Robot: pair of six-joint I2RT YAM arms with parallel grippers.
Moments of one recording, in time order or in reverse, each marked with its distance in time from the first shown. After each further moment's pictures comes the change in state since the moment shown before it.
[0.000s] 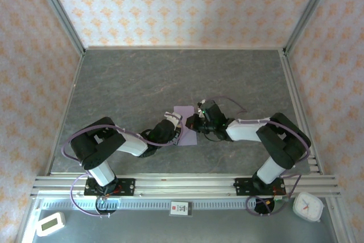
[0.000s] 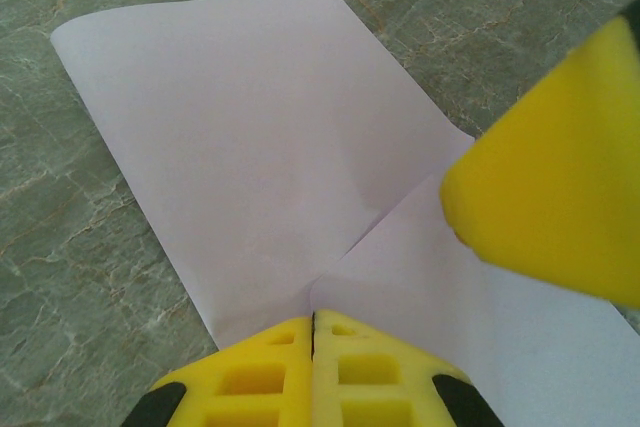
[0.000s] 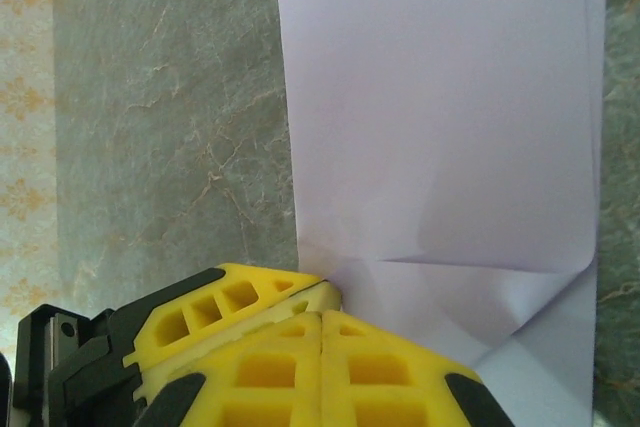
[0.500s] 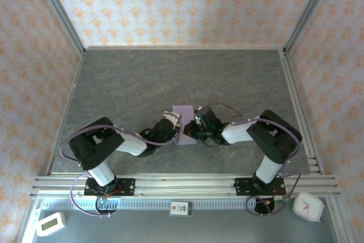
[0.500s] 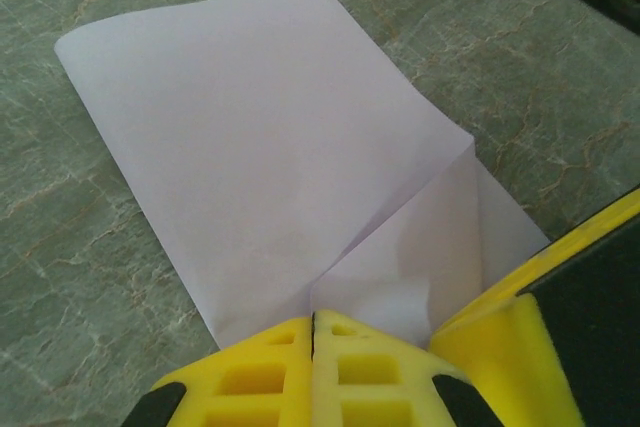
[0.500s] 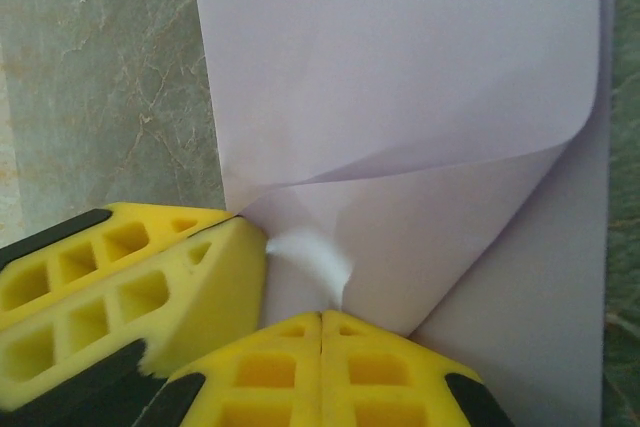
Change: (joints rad) left arm 0.014 -0.030 0.000 -0.019 0.006 -0.003; right arm 0.052 0.088 -0.030 0.064 -0.003 0.045
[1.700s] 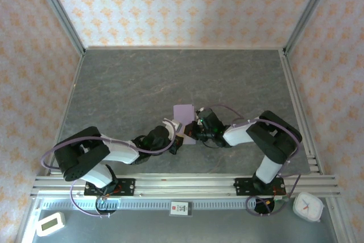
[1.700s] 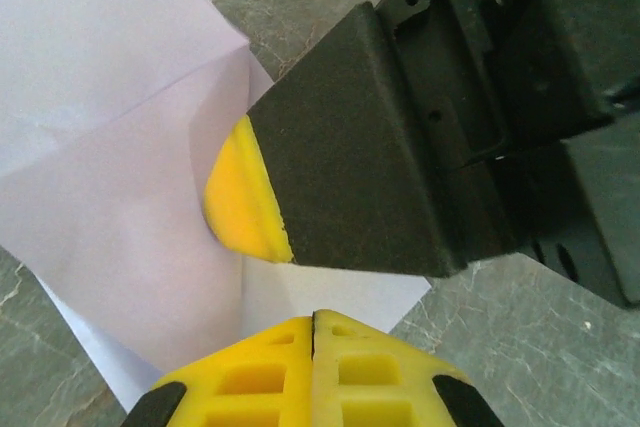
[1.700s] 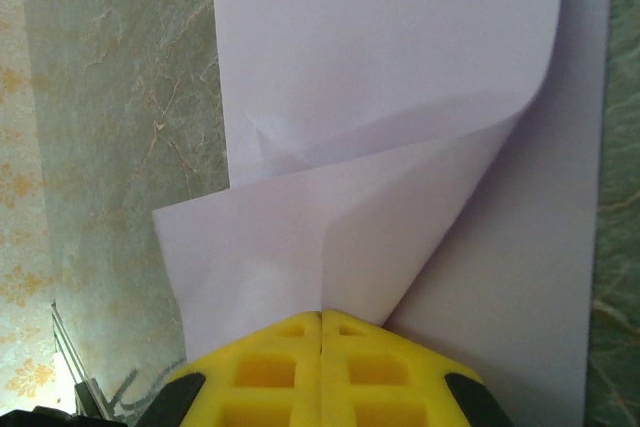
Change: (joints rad) left arm -0.078 -0.130 -0.105 0.024 0.196 -0.126; right arm 0.000 0.000 -0.044 0.087 0.004 0.040
